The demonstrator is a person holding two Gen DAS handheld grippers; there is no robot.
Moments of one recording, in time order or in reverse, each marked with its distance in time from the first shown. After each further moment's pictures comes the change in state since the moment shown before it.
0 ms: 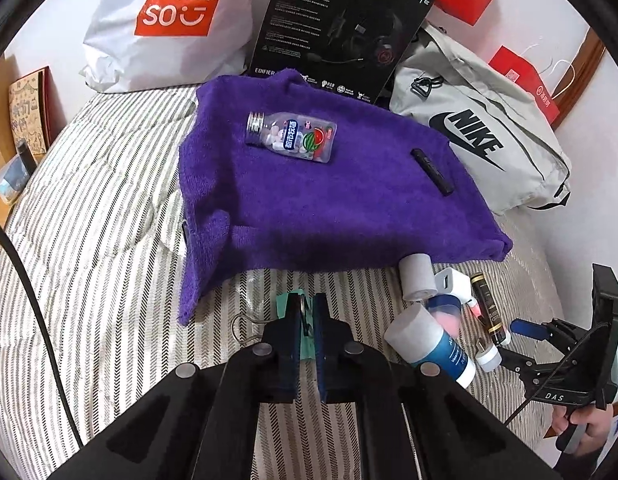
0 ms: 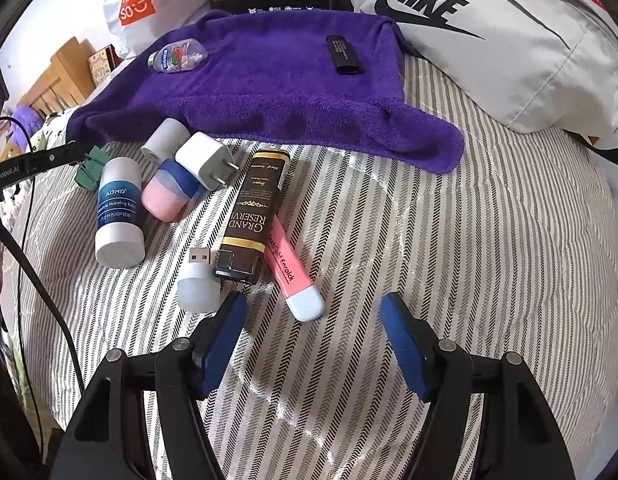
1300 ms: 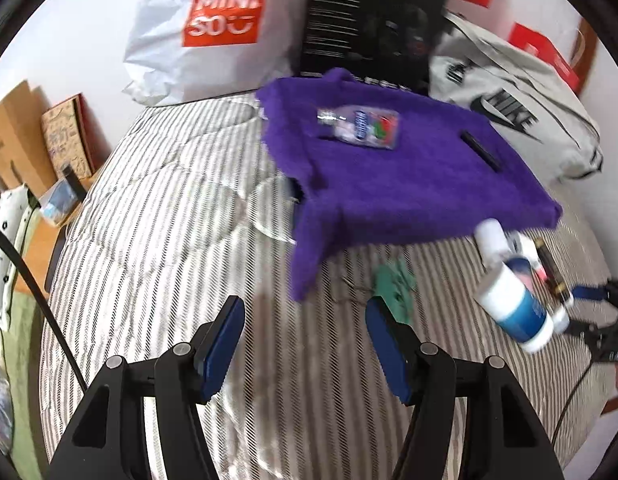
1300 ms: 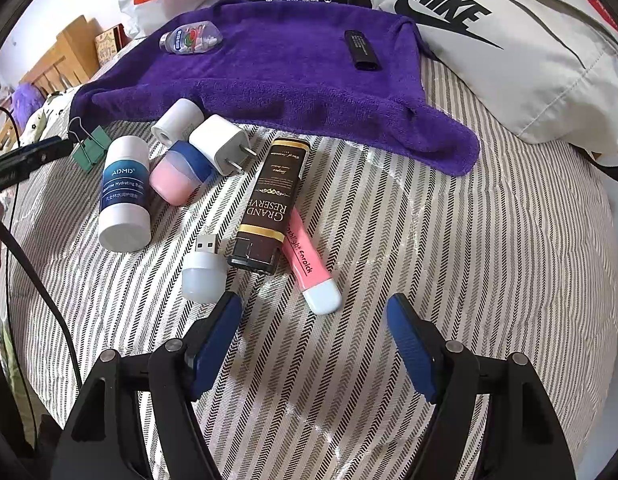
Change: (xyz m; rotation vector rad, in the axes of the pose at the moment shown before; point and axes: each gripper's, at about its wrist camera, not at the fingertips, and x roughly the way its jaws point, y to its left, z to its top) left arm -0.013 0.041 -0.013 0.079 -0.037 0.190; right arm 0.004 0.014 -0.001 -0.062 0.025 -0.027
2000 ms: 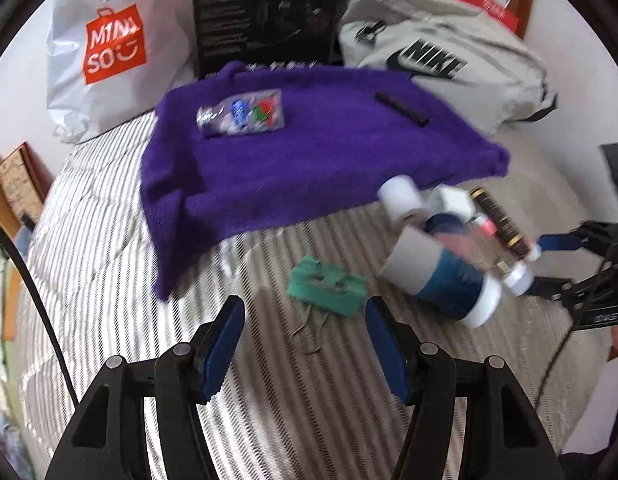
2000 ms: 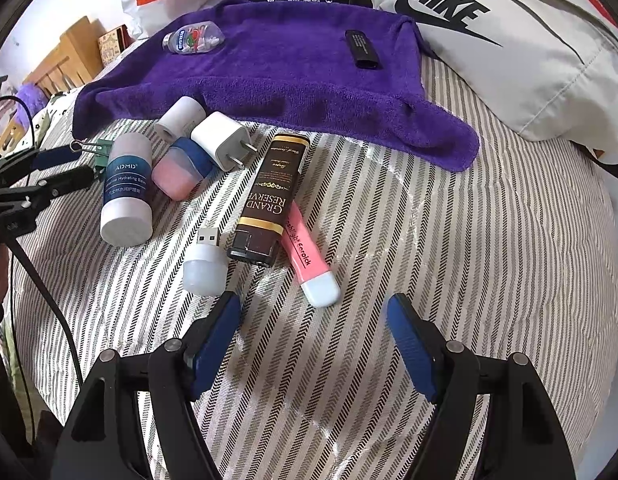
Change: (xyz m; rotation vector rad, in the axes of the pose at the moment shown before) left arm -0.005 -0.081 -0.013 0.212 0.013 -0.107; right arm -0.001 -0.002 -0.006 0.000 -0.007 0.014
